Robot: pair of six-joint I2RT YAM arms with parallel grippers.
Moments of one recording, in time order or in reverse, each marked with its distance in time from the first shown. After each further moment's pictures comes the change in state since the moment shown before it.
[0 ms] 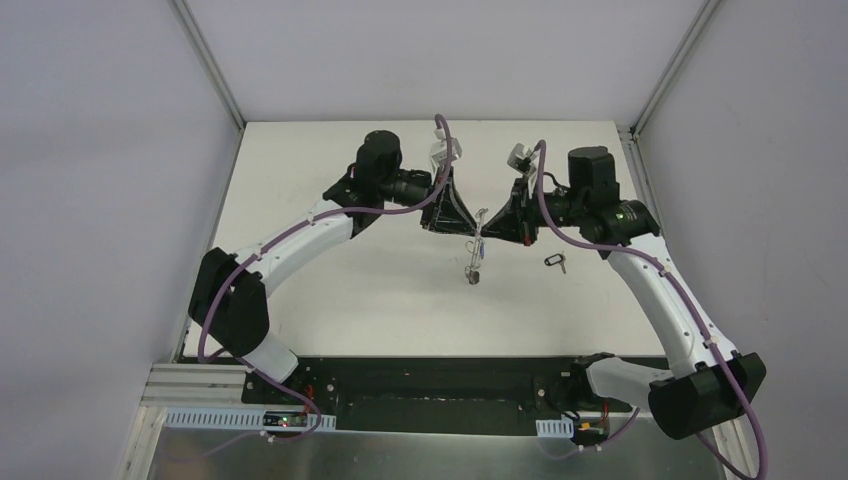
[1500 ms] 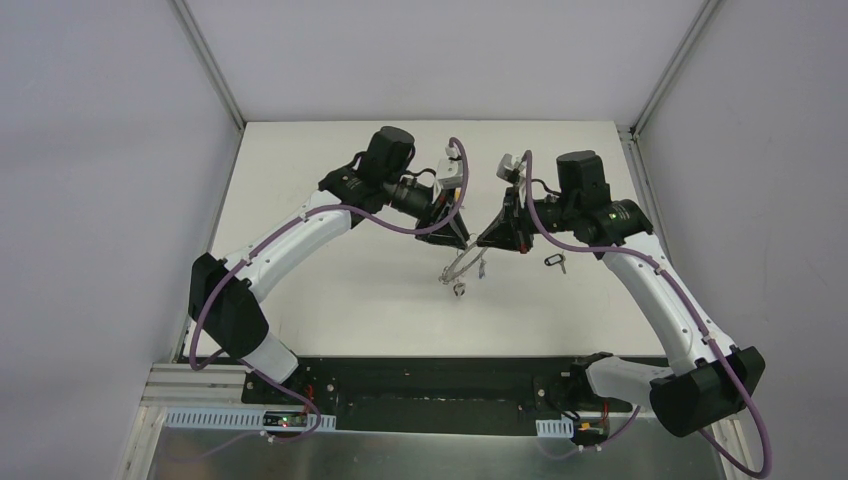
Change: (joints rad) left arm -0.038 -0.014 0.219 -0.718 -0.038 0.692; right arm 0.058 0.014 0.004 -0.086 0.014 -0.120
